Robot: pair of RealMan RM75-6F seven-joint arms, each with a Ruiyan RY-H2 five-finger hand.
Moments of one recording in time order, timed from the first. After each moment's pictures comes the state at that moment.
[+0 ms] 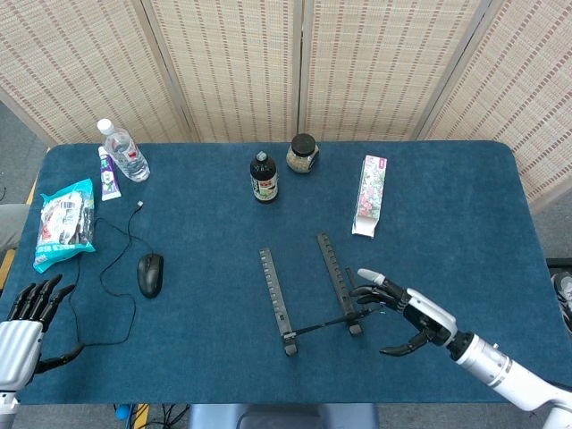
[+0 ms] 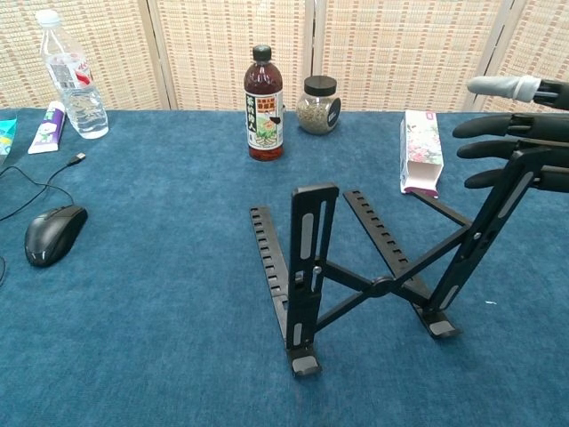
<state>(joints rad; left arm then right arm) -0.04 -1.06 0.02 -1.70 1.62 1.55 -0.01 0.57 -1.12 -0.25 -1.54 -1.89 1.38 1.60</state>
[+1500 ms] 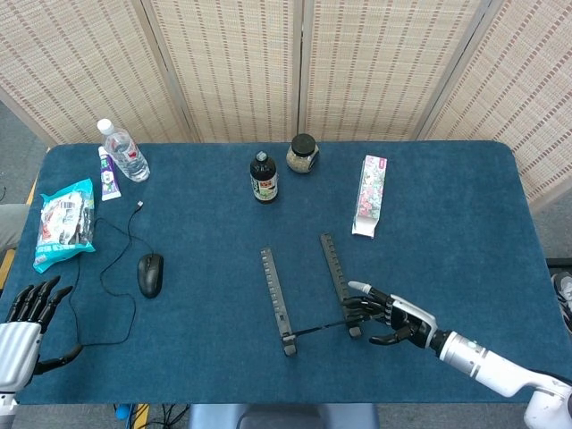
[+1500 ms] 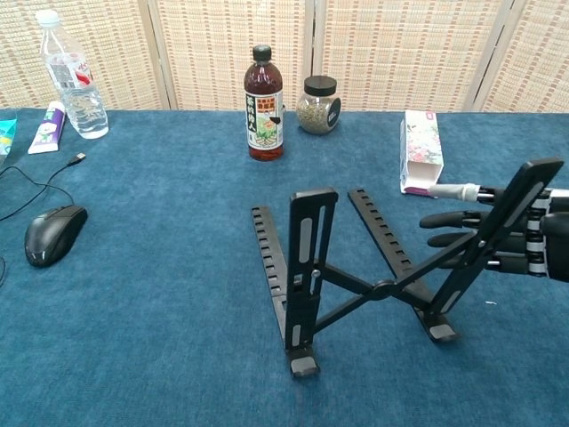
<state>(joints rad) -0.03 -1.07 0.02 -1.69 1.62 1.56 -0.01 0.67 -1.23 -0.35 -1.42 -1.85 1.19 1.94</state>
